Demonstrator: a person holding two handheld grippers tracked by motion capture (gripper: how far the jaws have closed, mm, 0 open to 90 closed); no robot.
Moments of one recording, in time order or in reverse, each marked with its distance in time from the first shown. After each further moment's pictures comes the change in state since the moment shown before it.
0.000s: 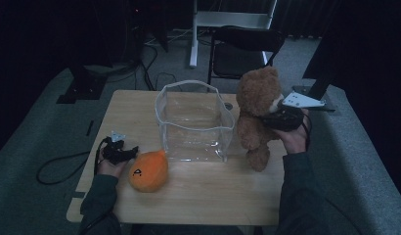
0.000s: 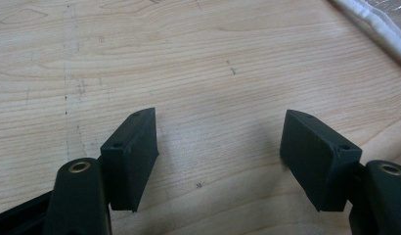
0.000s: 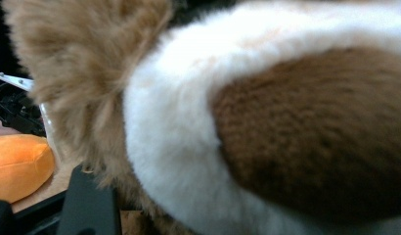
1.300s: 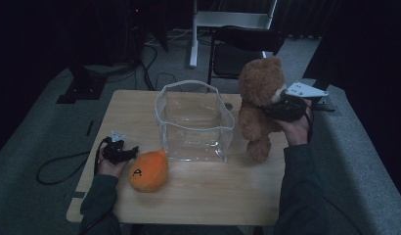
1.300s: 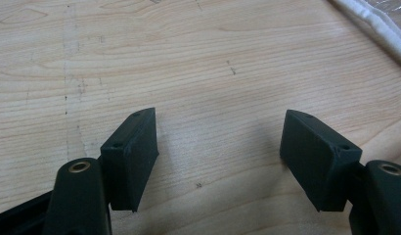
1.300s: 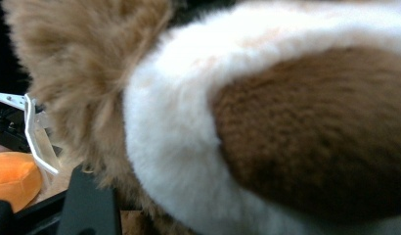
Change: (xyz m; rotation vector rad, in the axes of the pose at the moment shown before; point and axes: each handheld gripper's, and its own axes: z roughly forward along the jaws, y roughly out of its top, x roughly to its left) left arm 0.000 0.000 0.000 0.000 0.001 -0.001; right arm -0.014 0.022 0.003 -0.021 -0.018 -0.003
